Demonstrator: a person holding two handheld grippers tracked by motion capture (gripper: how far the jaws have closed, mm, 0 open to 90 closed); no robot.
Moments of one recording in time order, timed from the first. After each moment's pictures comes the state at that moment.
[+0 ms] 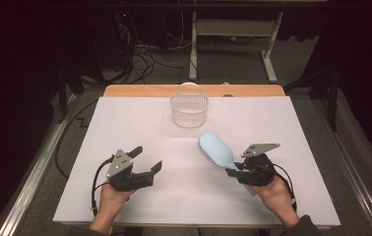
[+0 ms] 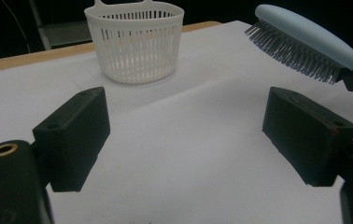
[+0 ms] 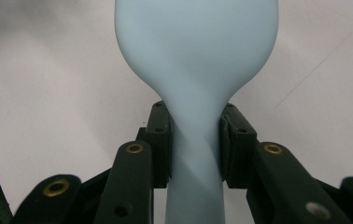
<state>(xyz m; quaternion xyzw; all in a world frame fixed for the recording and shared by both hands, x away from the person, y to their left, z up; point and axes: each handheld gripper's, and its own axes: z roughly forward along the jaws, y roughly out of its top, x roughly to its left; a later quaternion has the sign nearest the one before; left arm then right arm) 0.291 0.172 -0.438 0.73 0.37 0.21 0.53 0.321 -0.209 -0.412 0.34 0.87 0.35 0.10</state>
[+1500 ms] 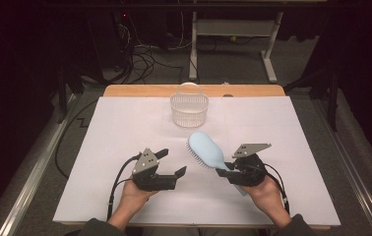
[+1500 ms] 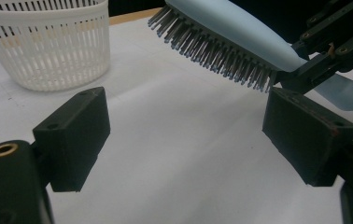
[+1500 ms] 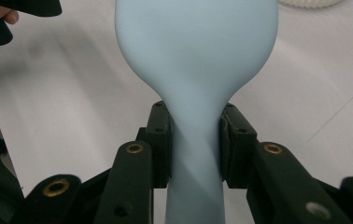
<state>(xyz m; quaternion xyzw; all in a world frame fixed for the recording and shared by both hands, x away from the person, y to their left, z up) 0.299 0.117 -0.435 0.77 0.32 0.15 0.53 0.319 -0.186 -0.408 0.32 0.87 0.37 0.09</state>
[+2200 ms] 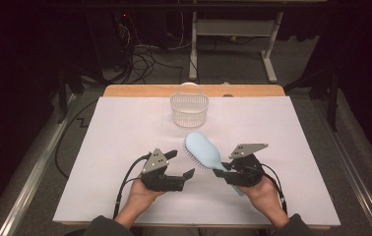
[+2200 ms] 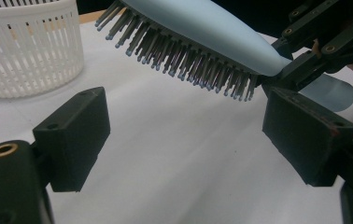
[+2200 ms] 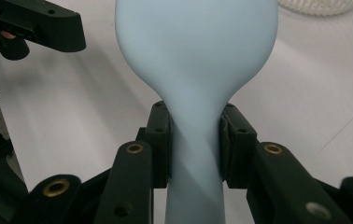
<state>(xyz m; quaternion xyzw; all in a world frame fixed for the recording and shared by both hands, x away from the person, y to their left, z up) 0.302 0.098 -0.437 0.78 0.30 0.13 0.53 0.317 -0.179 -0.406 0.31 0.87 0.38 0.09</state>
